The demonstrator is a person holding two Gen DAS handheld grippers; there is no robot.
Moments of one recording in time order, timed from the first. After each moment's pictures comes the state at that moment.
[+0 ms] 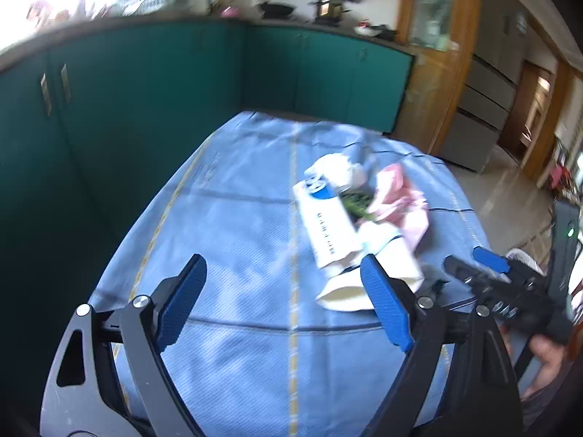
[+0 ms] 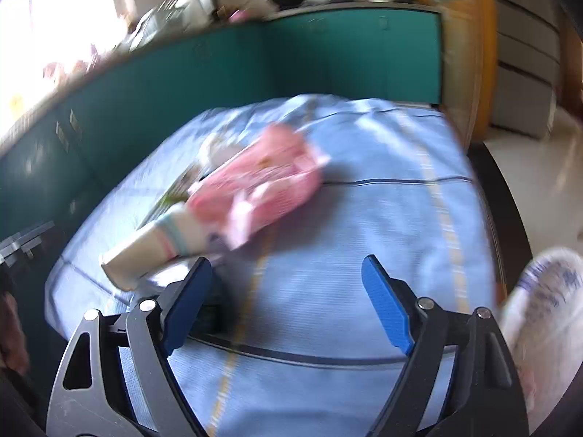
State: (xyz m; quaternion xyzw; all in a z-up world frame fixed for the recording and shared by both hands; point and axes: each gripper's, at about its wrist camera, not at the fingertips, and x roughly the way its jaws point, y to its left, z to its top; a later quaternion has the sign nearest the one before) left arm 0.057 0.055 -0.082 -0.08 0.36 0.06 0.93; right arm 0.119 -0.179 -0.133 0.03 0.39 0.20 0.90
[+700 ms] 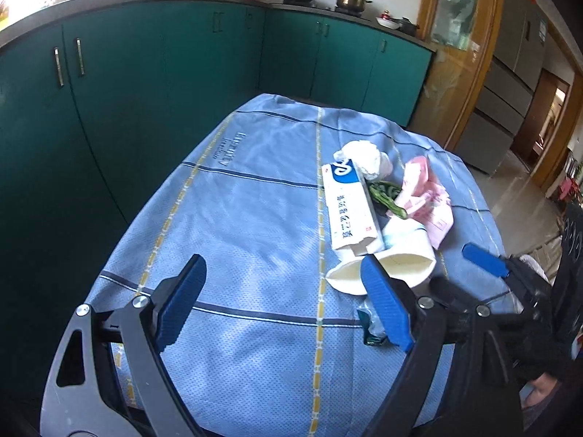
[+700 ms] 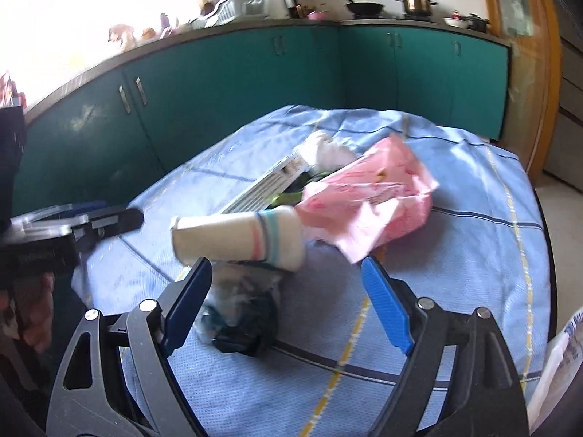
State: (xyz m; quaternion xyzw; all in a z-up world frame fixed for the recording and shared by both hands) left arm 0.047 0.073 -0.092 -0.09 0.38 0.08 0.92; right arm 0.093 -0.122 -0.123 -0.02 0.35 0.32 0.88
